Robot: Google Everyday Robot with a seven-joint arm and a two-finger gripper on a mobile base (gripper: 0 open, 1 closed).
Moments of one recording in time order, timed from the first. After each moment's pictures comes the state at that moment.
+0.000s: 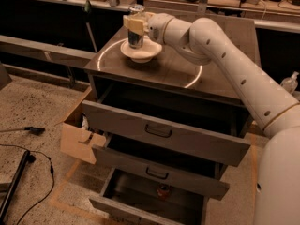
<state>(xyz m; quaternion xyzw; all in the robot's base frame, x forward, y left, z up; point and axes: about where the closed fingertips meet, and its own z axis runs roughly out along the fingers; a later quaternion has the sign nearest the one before) 0.813 0.046 0.967 -0.29 0.62 0.34 0.64</state>
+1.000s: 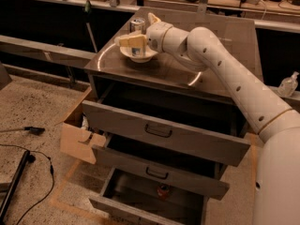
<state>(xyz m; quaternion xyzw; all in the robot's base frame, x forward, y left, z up) 0.818 0.050 0.937 -0.35 0.60 0.29 0.66</state>
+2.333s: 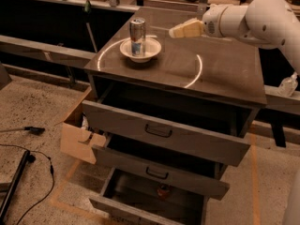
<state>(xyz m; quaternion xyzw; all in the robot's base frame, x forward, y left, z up) 0.807 -0.145 0.964 -0.31 0.73 0.13 0.60</state>
